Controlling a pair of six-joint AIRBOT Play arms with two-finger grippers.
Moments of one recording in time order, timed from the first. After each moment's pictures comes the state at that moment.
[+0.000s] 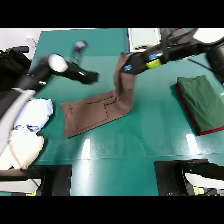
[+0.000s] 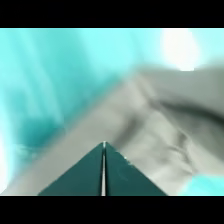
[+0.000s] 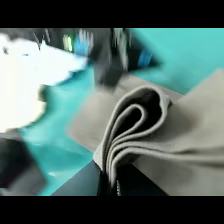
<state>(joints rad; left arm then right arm) -0.35 -1.44 1.48 1.26 -0.93 -1.60 0.40 -1.36 1.64 -0.79 1.25 1.34</state>
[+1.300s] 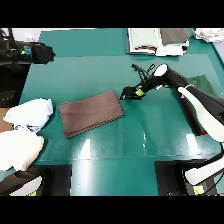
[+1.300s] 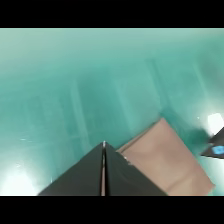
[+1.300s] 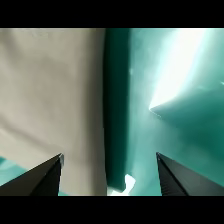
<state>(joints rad) -0.23 -1.11 1.48 1.33 -1.01 -1.54 0.28 -1.73 1.37 -0.81 1.14 1.33</state>
